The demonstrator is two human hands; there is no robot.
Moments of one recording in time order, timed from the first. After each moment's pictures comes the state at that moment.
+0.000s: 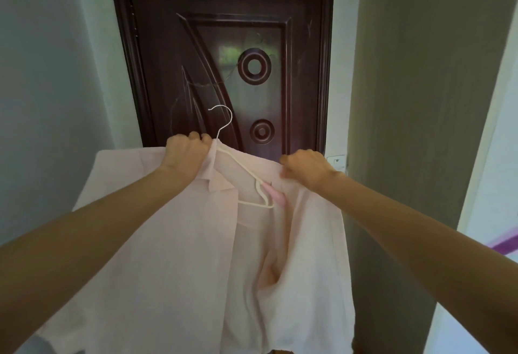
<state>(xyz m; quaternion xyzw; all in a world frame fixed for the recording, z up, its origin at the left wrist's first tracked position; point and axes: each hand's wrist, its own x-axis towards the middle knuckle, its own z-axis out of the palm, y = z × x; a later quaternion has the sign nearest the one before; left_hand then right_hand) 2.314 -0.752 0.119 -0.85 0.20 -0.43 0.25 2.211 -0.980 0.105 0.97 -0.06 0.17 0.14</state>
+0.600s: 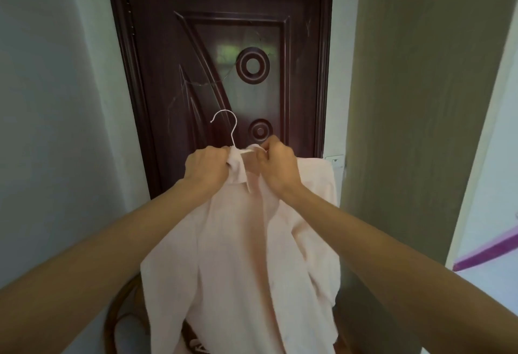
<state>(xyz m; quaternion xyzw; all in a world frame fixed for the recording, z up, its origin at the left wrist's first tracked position) 2.299 -0.788 0.099 -0.91 0.27 -0.32 -0.05 2.215 -0.918 0.098 0.86 -0.08 0.38 -0.33</state>
